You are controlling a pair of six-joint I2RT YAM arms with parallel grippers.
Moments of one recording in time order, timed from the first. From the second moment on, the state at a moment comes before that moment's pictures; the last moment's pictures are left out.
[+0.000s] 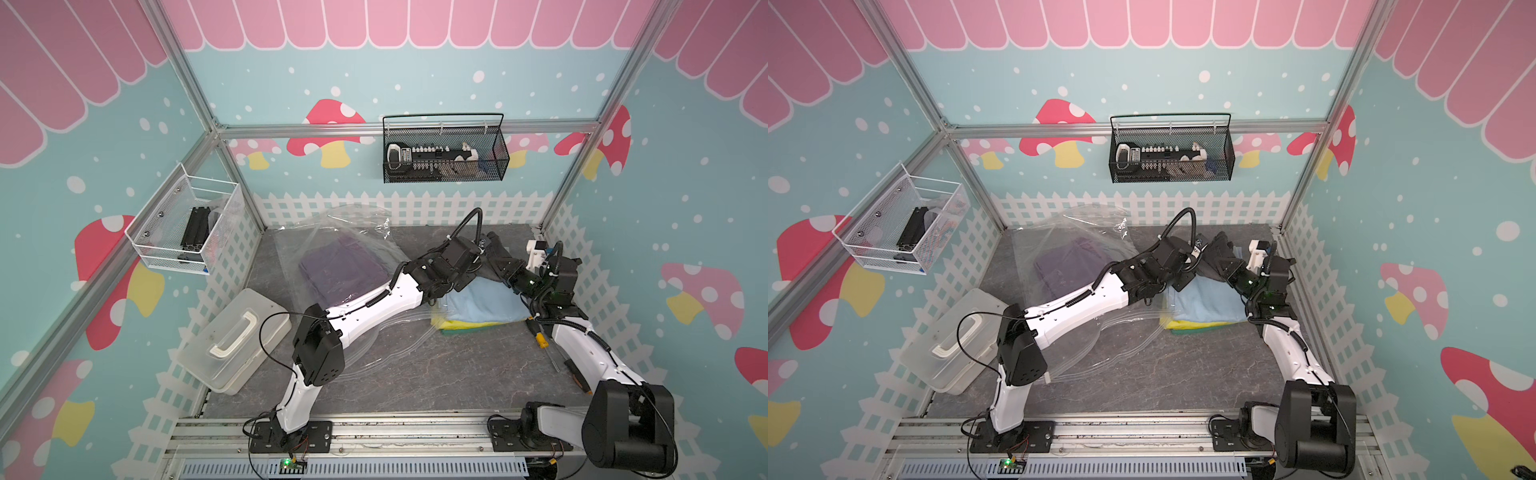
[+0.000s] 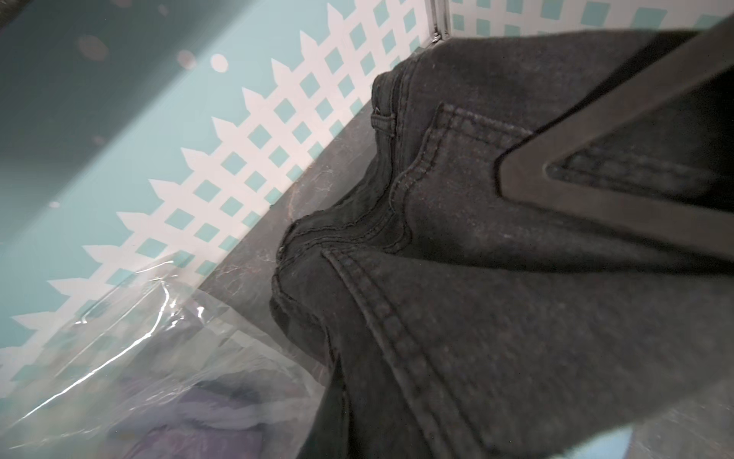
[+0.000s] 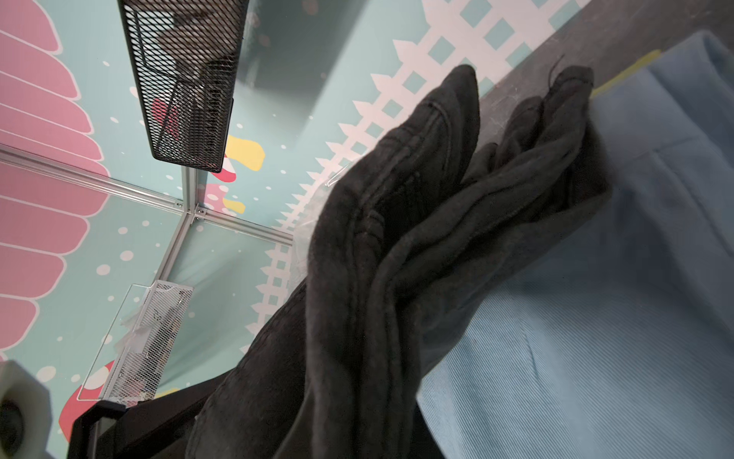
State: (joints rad) left arm -0.94 2.05 1.95 -0.53 -0.33 0.15; right arm -0.10 1.22 0.72 0.20 -0.65 0.88
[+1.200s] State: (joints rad) left arm -1.02 1.67 1.39 -0.40 -0.09 -0.11; right arm -0.18 0.95 0.48 -0.25 -0.47 0.73
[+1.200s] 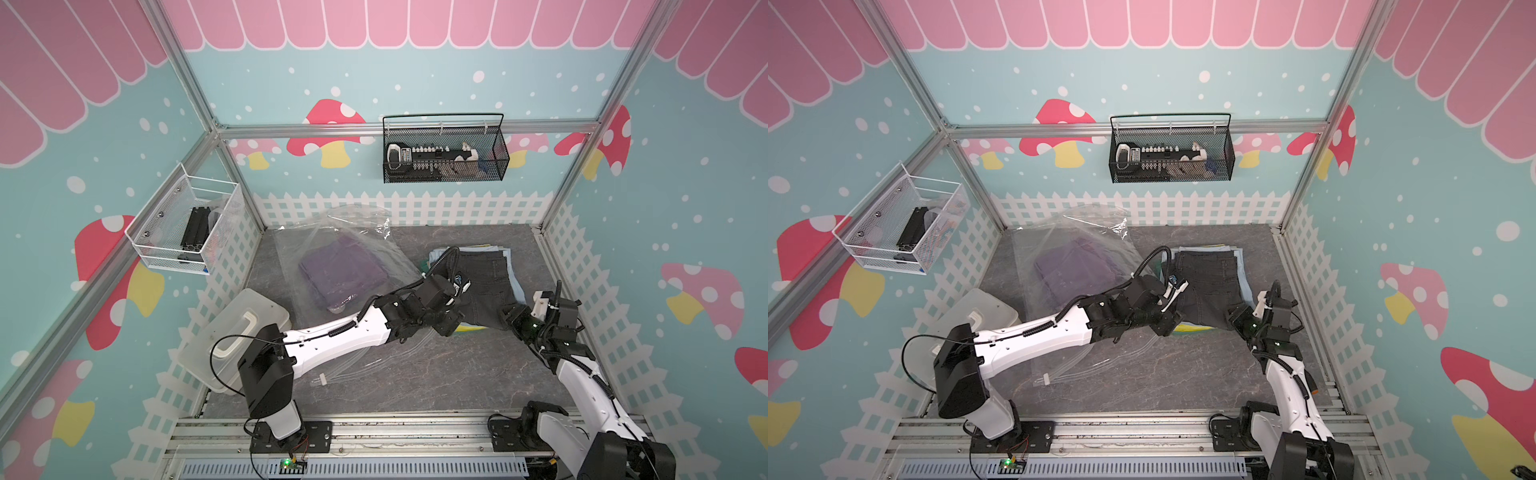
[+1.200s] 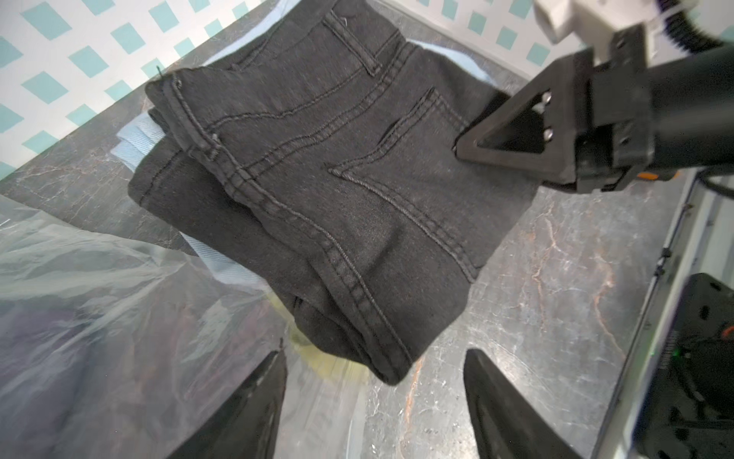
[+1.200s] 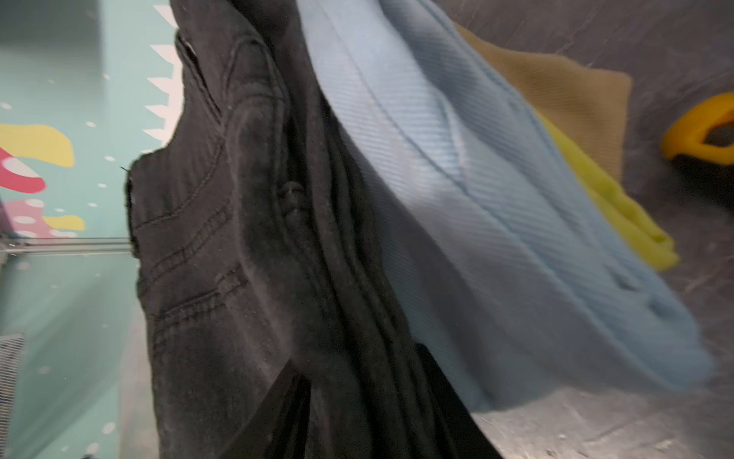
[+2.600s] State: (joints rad) left arm -0.90 2.11 1.82 -0.50 0.00 -0.39; right arm -0.13 1.42 0.99 -0.39 -0.37 0.37
